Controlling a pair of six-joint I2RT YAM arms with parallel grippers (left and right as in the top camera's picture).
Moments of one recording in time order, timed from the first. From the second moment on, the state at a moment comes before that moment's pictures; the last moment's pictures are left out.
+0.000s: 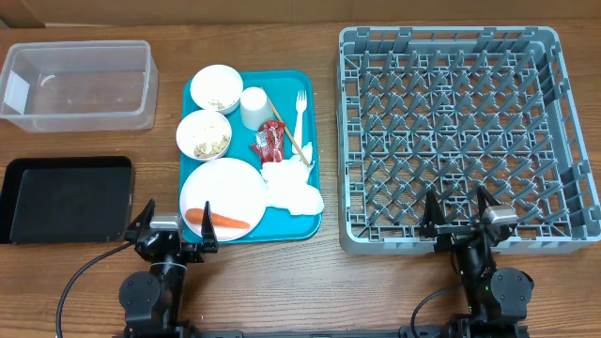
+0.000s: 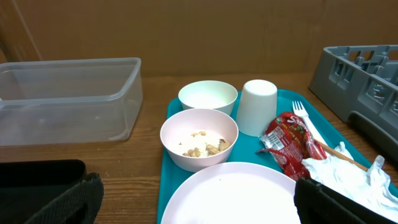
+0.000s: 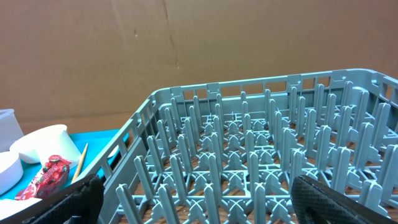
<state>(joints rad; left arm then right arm) 0.09 0.01 0.06 -0.18 0.12 0.02 -0.04 0.01 0.02 -0.02 -0.16 0.15</state>
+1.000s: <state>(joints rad) 0.09 0.02 0.13 -0.12 0.53 -0.15 -0.04 0.01 0.02 -0.02 -0.16 0.15</state>
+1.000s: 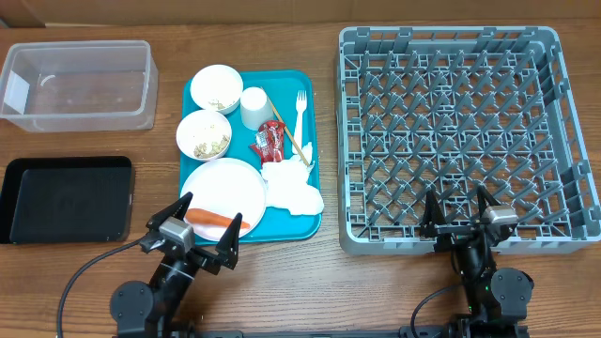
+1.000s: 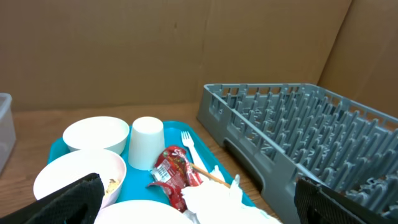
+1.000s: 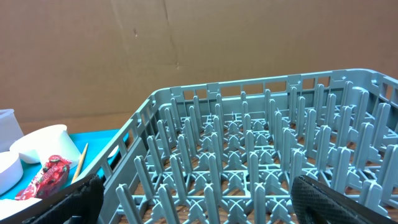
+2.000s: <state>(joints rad) 0.02 0.98 0.95 -0.87 0.29 -0.25 -0.04 0.01 0.02 -0.02 -0.16 0.15</state>
